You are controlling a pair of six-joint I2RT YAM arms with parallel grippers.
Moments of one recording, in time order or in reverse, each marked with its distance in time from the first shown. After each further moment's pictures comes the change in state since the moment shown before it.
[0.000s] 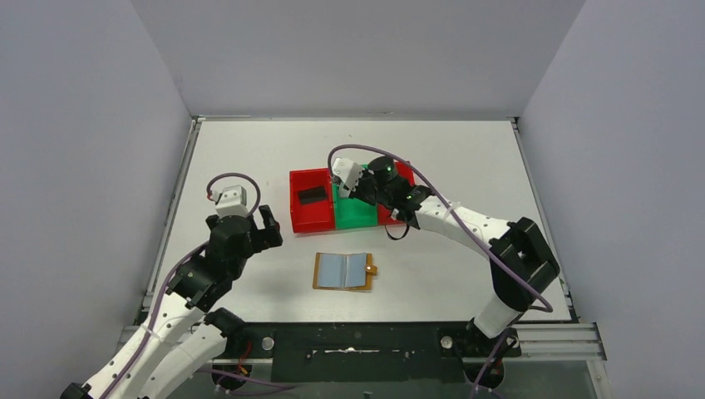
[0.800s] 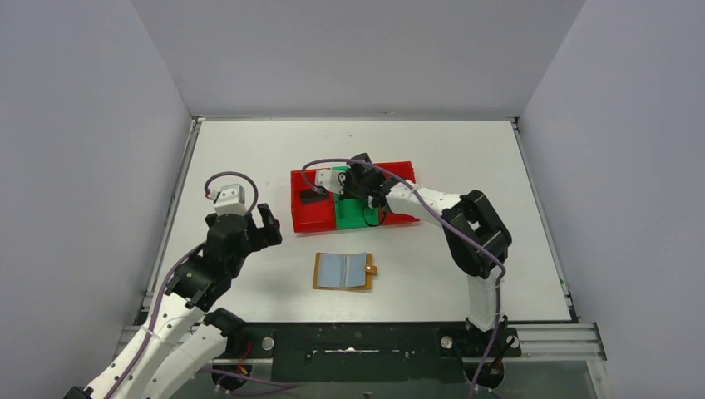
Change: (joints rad) left arm 0.035 -0.003 -0.001 0.022 0.048 0.010; right arm -0.018 0.360 0.240 -0.081 0.047 -0.336
